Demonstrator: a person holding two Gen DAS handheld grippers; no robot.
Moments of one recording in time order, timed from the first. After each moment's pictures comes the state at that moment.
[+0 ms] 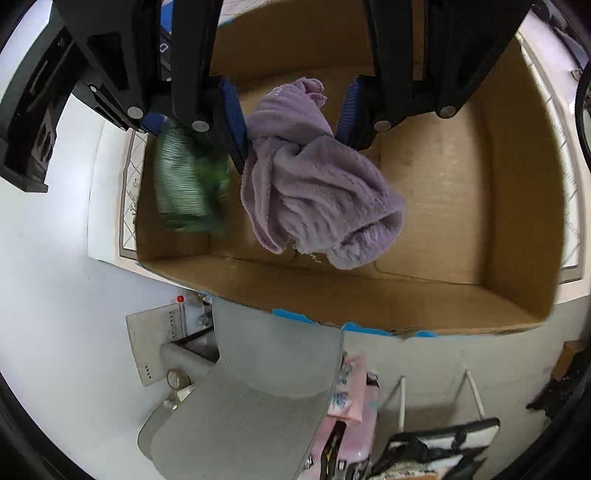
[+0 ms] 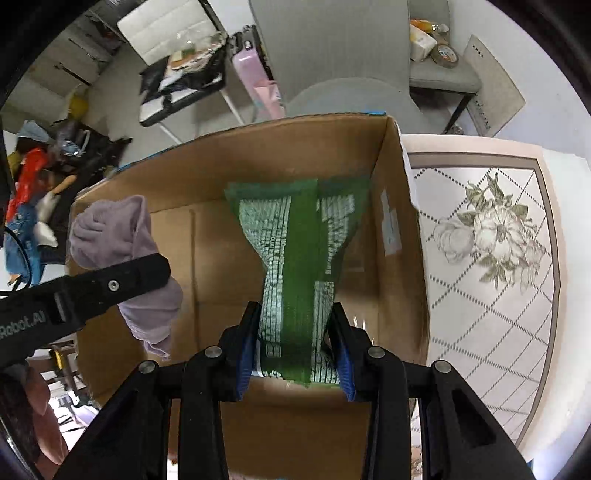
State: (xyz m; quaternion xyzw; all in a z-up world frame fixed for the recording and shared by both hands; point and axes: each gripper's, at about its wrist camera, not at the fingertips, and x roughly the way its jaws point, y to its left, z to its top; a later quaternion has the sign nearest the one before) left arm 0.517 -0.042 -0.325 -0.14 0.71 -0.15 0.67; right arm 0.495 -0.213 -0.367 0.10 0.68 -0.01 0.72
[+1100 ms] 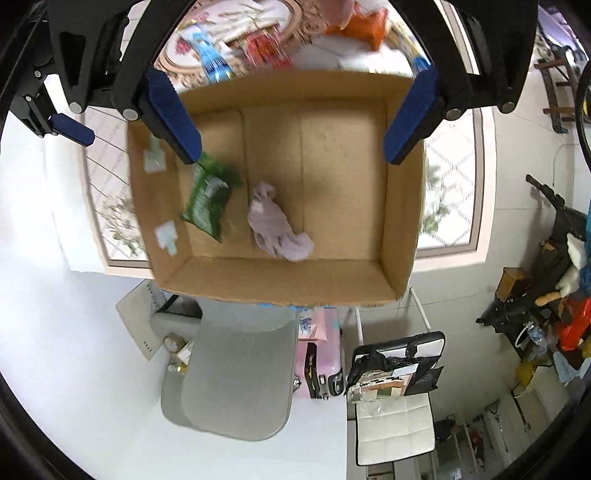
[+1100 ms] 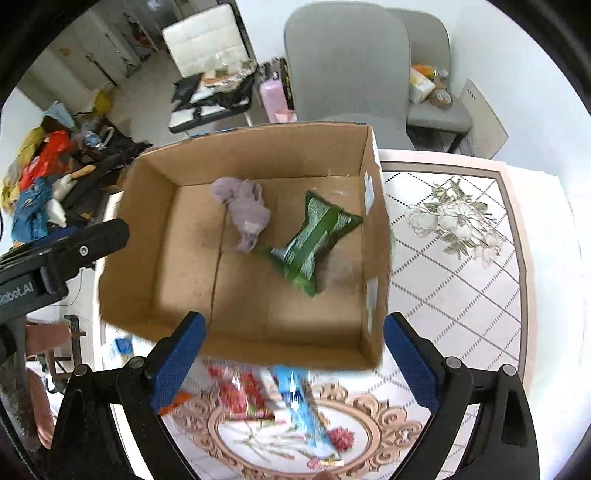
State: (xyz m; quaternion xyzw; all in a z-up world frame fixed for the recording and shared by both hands) left arm 0.382 0.003 -0.217 -0.02 0.59 -0.09 0.80; right arm 0.348 -0.195 -0.266 0.05 0.61 0.03 0.79
